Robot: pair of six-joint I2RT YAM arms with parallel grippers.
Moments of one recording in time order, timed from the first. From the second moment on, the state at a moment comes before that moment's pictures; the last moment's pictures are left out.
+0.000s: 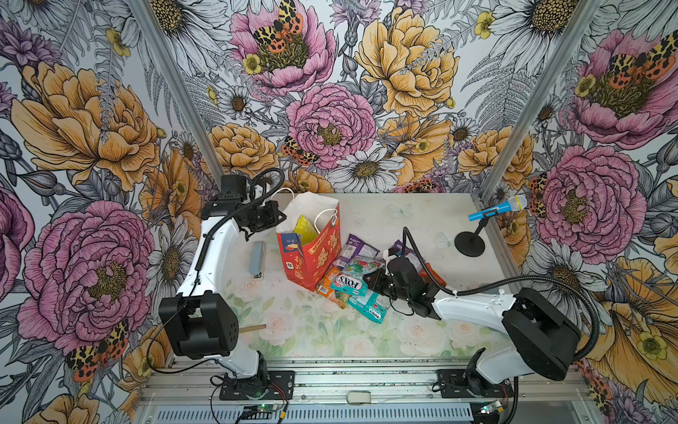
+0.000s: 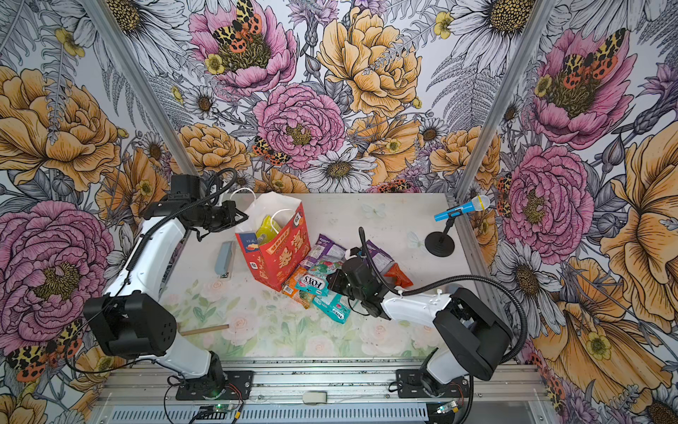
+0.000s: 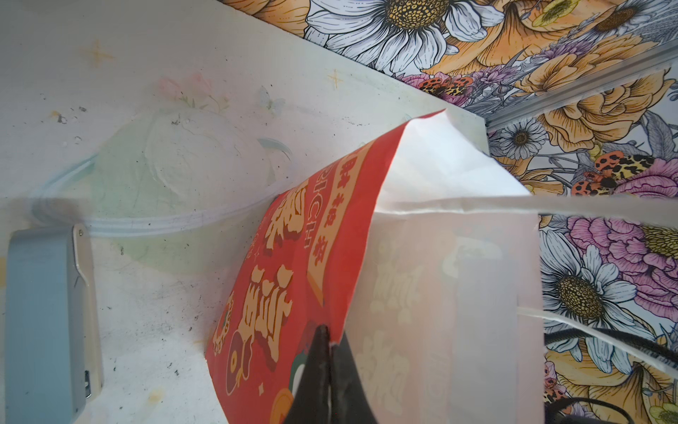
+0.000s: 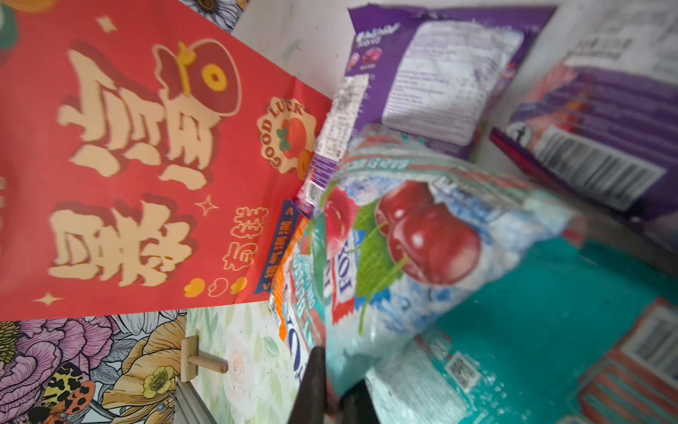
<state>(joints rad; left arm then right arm) 0.08 1.57 1.56 -0.89 0.54 -0.22 0.76 1.46 0.68 0.19 -0.08 1.02</state>
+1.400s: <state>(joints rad) 0.08 1.57 1.56 -0.89 0.54 -0.22 0.70 1.49 1.56 -0.30 0.13 0.47</state>
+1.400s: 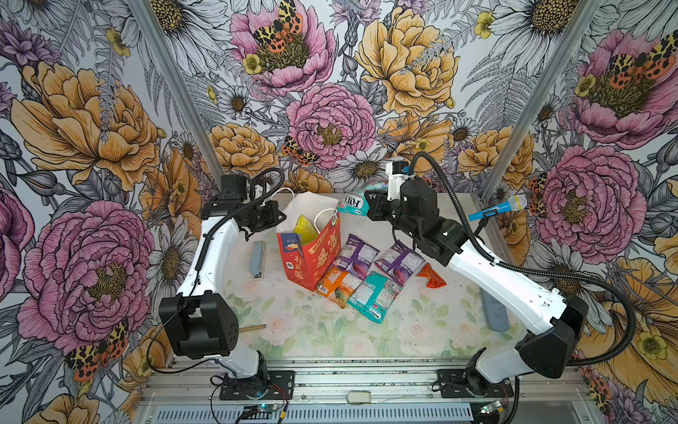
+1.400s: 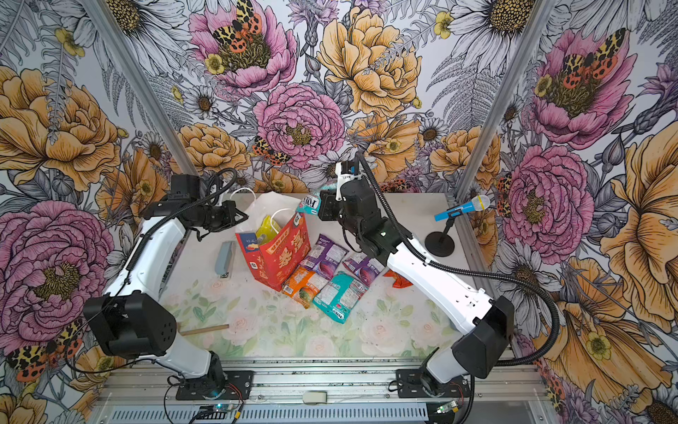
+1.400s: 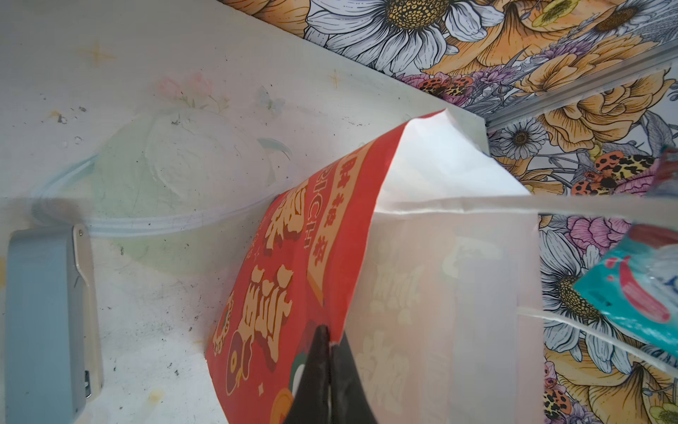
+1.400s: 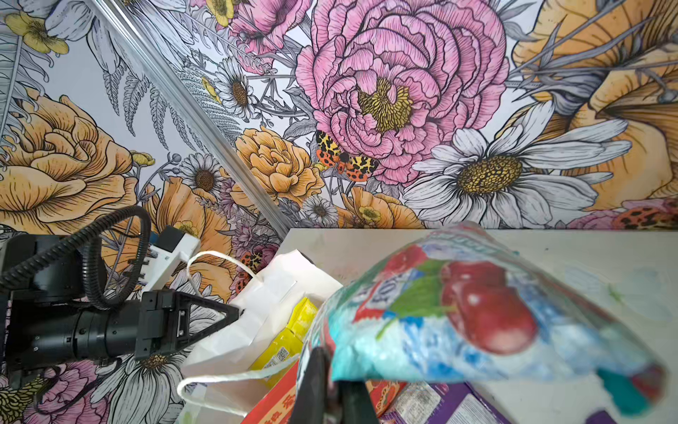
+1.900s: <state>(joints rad) 0.08 1.57 1.56 -0.89 0.54 -0.22 0.70 1.69 1.88 -0.32 0.08 0.40</state>
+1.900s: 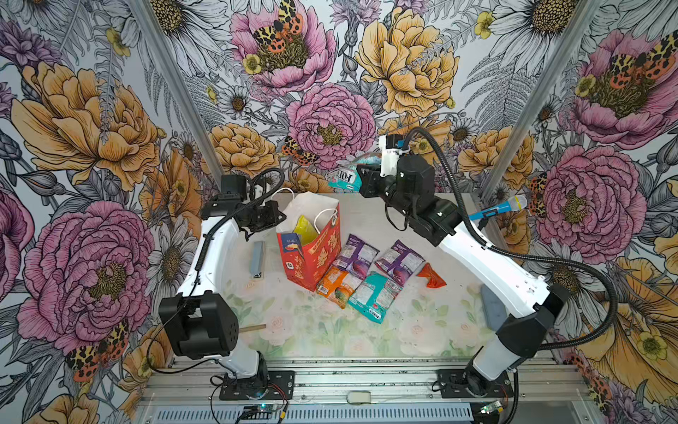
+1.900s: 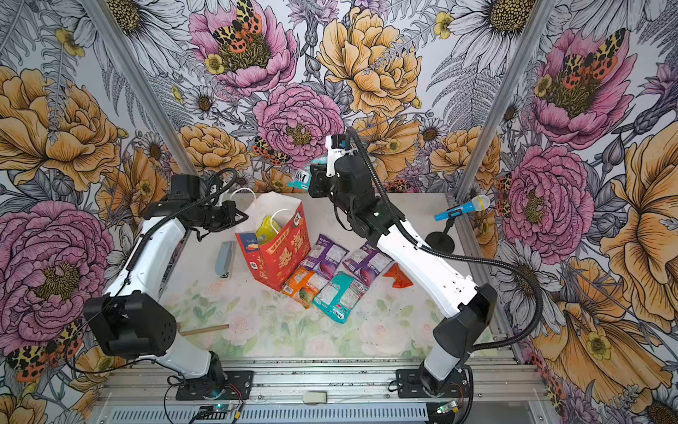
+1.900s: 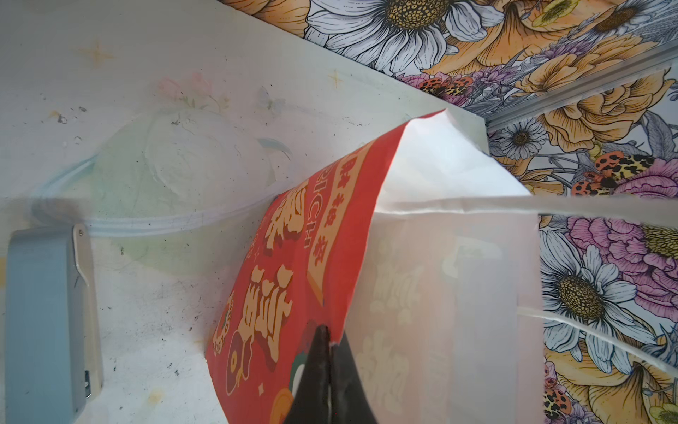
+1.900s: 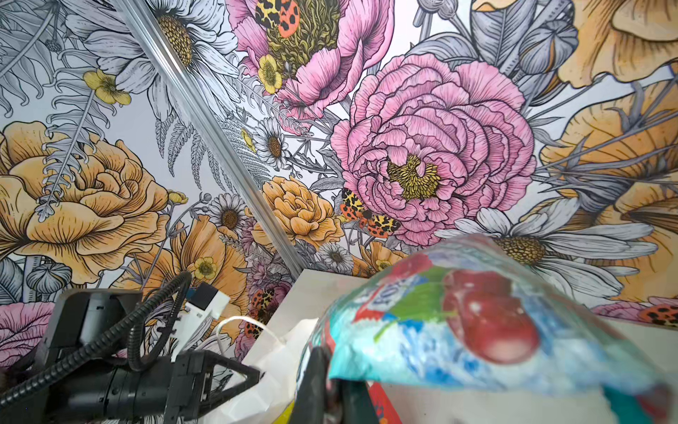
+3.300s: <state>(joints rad) 0.08 1.57 1.56 -0.89 0.54 -0.22 0.85 1.94 2.01 -0.48 -0.05 0.40</state>
